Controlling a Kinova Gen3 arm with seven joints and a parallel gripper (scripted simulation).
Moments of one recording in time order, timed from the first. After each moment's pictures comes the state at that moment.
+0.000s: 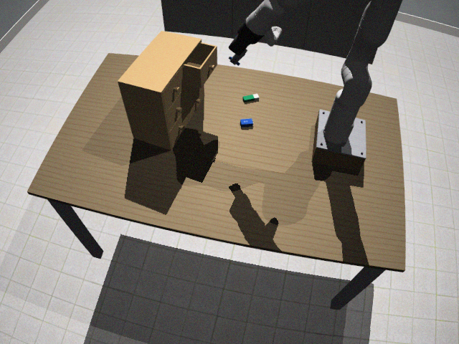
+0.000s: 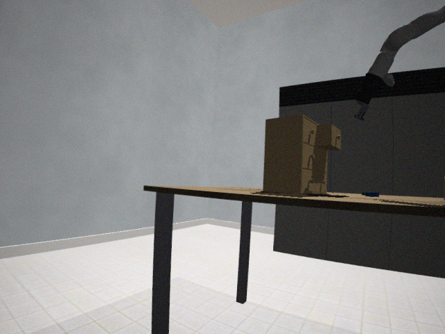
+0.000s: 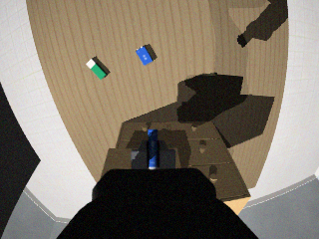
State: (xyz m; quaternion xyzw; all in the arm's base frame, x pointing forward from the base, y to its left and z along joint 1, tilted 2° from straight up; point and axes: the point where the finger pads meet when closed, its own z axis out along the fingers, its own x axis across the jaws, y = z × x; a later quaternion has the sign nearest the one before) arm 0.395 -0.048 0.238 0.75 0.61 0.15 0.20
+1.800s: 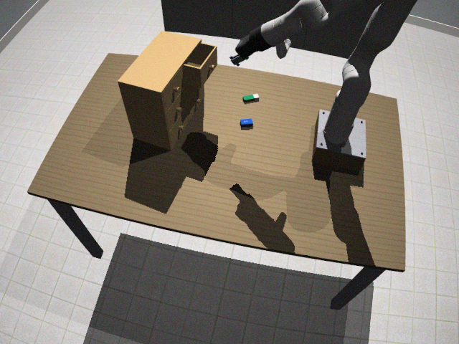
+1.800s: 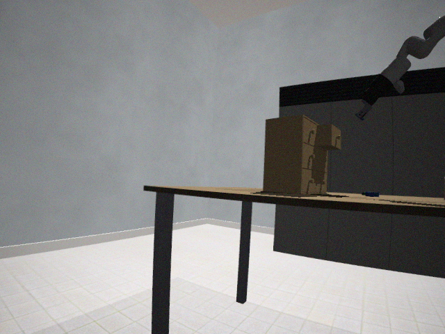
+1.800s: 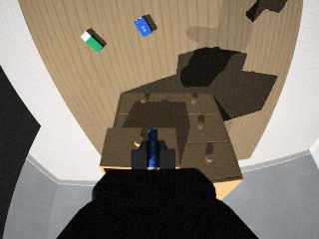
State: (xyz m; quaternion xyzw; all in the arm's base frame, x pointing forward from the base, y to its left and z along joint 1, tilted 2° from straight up) arm 0.390 -0.043 0.239 0.72 0.59 0.23 0.29
